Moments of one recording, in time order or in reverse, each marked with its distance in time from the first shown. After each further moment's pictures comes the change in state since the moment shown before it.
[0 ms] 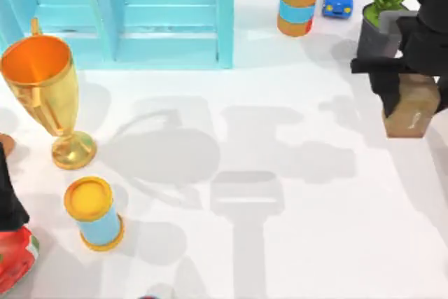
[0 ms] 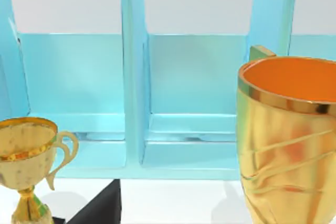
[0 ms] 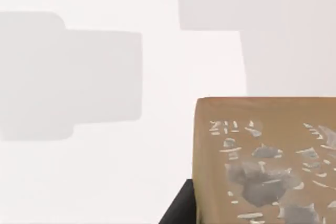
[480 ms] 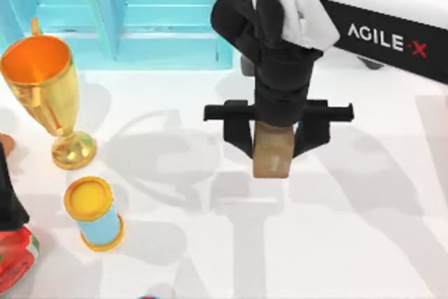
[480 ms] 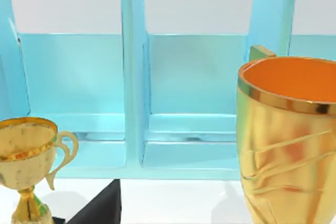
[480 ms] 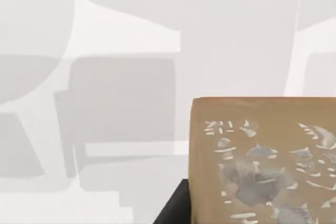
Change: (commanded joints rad) left arm 0.000 0.000 0.000 0.000 0.000 0.000; right arm 0.423 0.145 0.105 0.089 0.006 0.422
